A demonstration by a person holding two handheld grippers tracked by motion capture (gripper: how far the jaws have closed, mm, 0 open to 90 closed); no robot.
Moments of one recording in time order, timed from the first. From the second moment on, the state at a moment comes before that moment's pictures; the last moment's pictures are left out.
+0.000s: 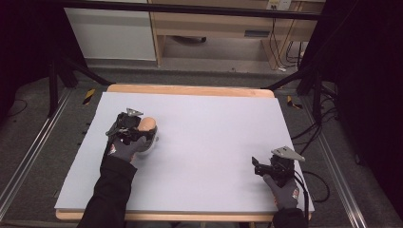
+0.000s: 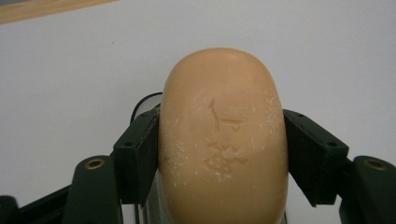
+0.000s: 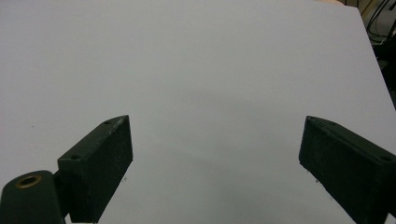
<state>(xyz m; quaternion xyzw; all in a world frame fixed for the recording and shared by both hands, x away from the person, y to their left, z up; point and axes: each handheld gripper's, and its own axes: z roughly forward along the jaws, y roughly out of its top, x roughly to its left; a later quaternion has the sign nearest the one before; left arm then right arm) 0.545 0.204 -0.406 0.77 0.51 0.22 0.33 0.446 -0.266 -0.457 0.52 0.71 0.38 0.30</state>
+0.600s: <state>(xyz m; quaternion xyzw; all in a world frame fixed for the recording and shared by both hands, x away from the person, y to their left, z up) 0.544 0.208 -0.423 0.77 0.52 0.21 0.31 0.446 -0.265 -0.457 0.52 0.71 0.38 0.29</state>
